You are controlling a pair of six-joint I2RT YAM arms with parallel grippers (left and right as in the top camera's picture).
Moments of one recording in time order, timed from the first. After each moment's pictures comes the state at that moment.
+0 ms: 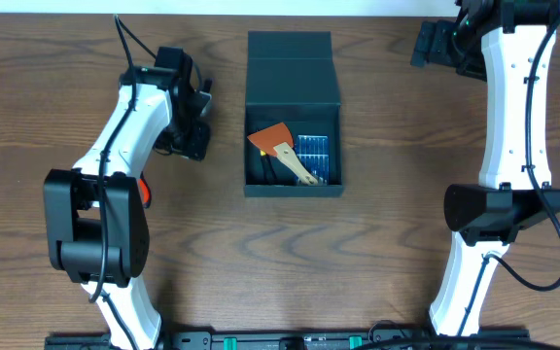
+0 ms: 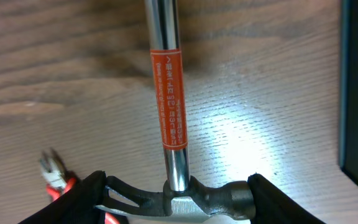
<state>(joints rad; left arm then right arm) -0.13 1.98 1.56 -1.09 0.02 0.19 0.03 2.22 2.65 -1.69 0.14 0.32</state>
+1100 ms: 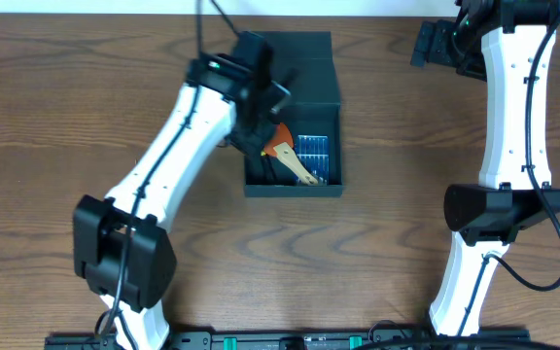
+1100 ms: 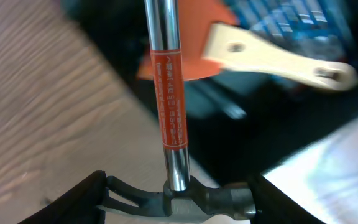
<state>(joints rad) -0.47 1.92 1.76 -1.23 0.02 0.26 0.03 2.22 2.65 -1.69 0.14 0.32</state>
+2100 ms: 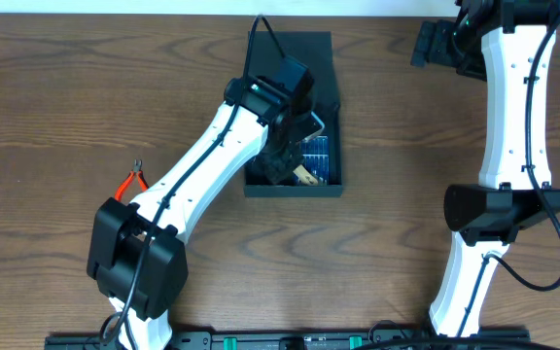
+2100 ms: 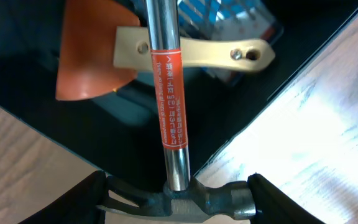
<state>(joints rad) -0.58 1.92 1.71 -1.23 0.05 0.33 0.03 2.22 2.65 -1.69 0.14 0.32</state>
